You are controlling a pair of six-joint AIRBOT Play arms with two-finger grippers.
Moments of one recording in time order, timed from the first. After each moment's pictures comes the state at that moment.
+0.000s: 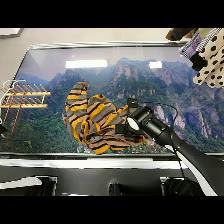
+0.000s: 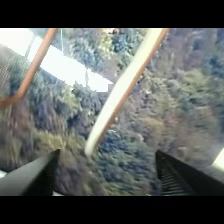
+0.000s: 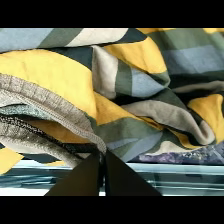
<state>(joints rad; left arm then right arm) 0.95 -1.50 1.19 1.32 -1.13 -0.99 0.73 -1.28 1.09 -1.58 1.24 2.32</state>
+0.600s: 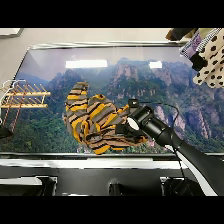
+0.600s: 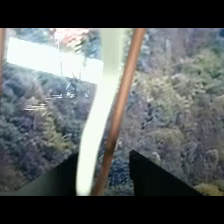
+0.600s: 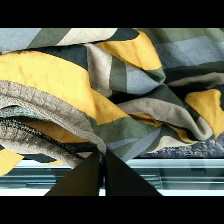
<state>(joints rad) 0.93 -1.63 1.21 1.31 -1.10 -0.72 0.73 -1.28 1.09 -1.58 1.25 2.36</state>
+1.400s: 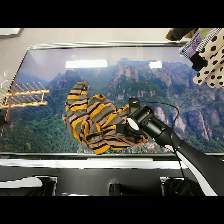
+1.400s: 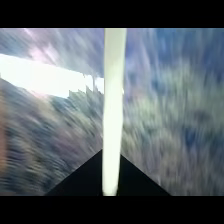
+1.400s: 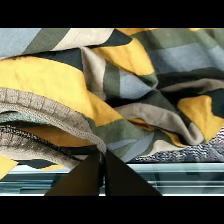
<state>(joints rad) 0.82 -1.52 1.33 1.28 -1.17 -0.89 0.73 -1.28 1.09 -1.61 1.25 2.36</state>
